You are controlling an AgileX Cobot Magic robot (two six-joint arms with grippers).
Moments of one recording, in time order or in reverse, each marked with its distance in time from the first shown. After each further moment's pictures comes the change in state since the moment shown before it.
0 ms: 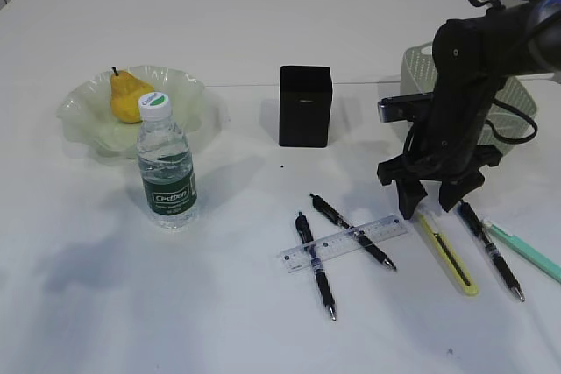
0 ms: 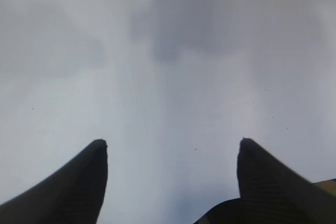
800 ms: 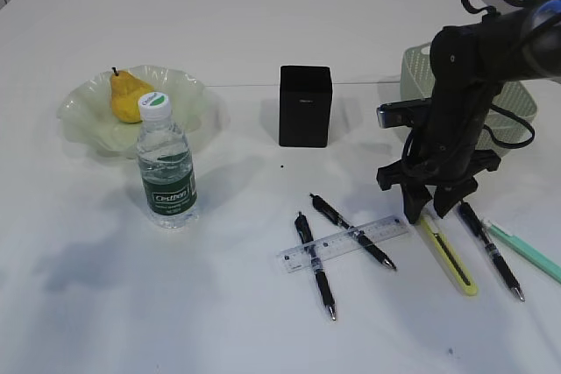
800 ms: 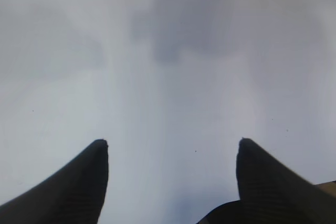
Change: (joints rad) left arm 0.000 0.000 0.000 0.000 -0.005 0.000; right arm 0.000 0.015 0.000 -0.002 -0.002 0.000
